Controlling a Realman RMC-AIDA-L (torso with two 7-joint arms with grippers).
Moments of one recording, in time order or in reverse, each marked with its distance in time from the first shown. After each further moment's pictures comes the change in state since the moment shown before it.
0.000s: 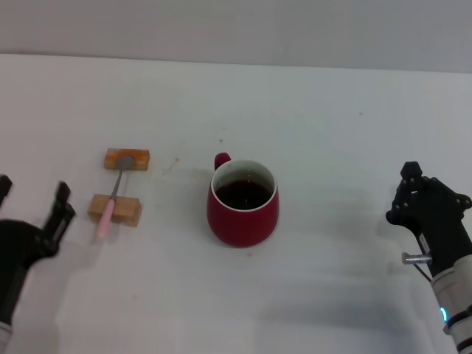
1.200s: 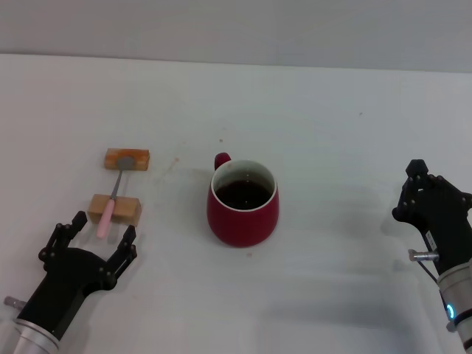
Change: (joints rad) left arm -0.066 -0.005 0.158 0.036 -0.018 -0.196 -0.033; right arm 0.009 -0.003 -0.012 -0.040 -0.003 -0.006 0.101
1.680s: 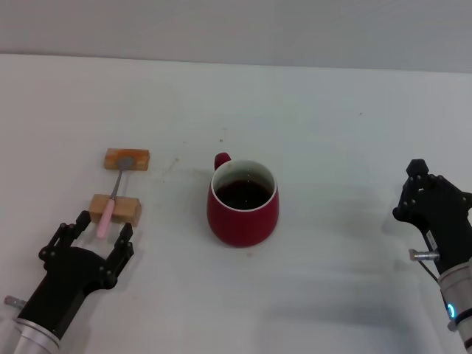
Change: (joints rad) left arm -0.001 -0.001 0.000 -0.003 -0.004 0.001 0.005; right arm 0.002 0.000 0.000 -0.004 0.000 0.002 0.000
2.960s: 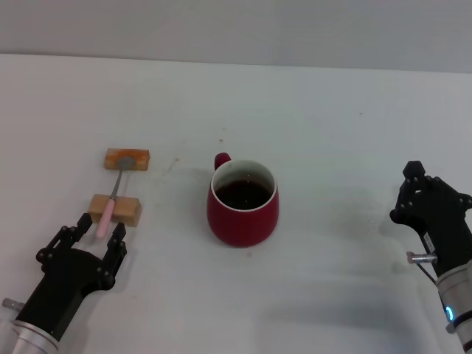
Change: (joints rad) left arm 0.008 0.000 0.007 -0.006 -0.020 0.005 0.000; right arm -0.005 0.000 -0.002 -0.002 -0.018 0.002 0.002
